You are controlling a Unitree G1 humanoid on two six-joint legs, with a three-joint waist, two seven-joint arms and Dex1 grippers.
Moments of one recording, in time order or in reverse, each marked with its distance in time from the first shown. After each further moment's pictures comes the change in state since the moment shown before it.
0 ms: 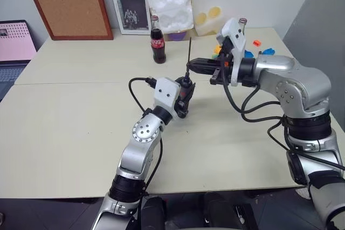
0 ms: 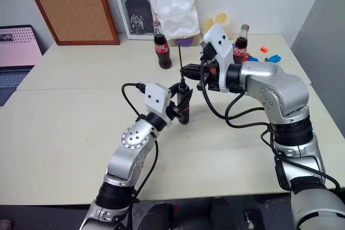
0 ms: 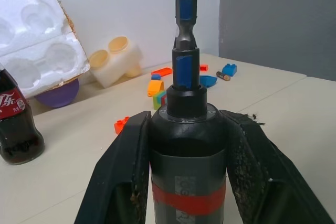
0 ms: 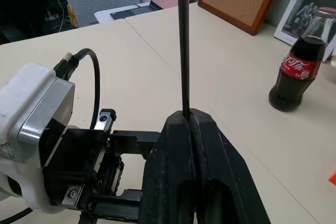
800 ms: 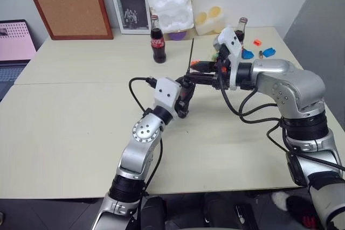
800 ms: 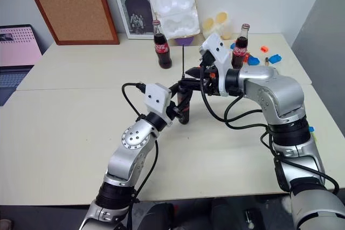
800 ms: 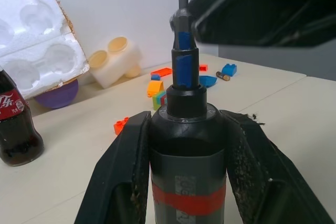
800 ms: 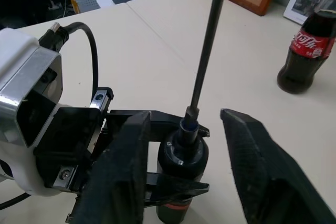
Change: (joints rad) left arm -0.001 0.003 -0.004 -0.003 -0.001 -0.001 0.003; right arm 0.009 0.008 -0.012 0.030 -0.024 -0.003 0.029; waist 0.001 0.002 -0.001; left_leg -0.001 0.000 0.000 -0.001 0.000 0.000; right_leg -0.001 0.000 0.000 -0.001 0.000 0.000
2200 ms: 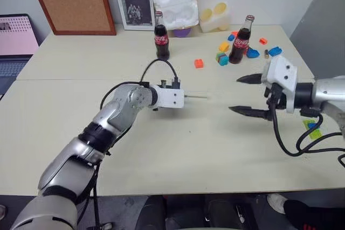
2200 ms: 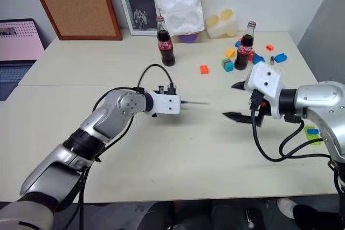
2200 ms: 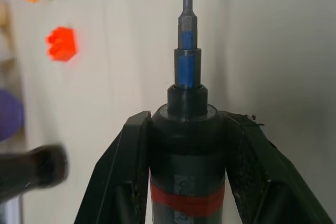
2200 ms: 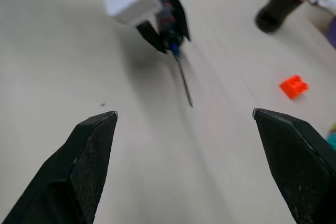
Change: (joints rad) left arm -0.553 0.474 -0.390 0.549 0.465 -0.200 -0.639; right arm 0.398 -0.477 -0.099 -0.382 -0.019 -0.195 0.209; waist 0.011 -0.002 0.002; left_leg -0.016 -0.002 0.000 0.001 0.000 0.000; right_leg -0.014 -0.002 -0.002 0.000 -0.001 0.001
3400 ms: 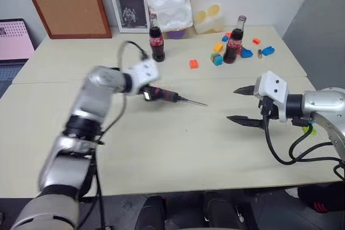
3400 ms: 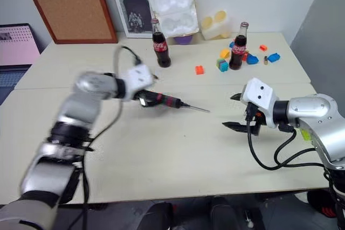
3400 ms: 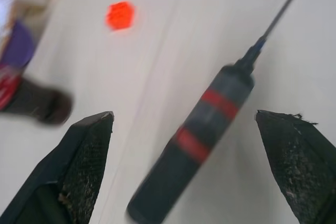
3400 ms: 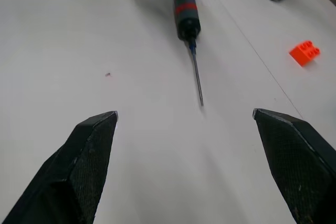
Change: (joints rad) left arm 0.158 0.137 0.495 -0.173 -0.330 0.281 -0.187; right arm 0.089 0.009 0.002 0.073 -0.088 -0.068 -0.018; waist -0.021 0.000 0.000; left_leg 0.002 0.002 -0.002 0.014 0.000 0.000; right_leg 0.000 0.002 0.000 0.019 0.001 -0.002
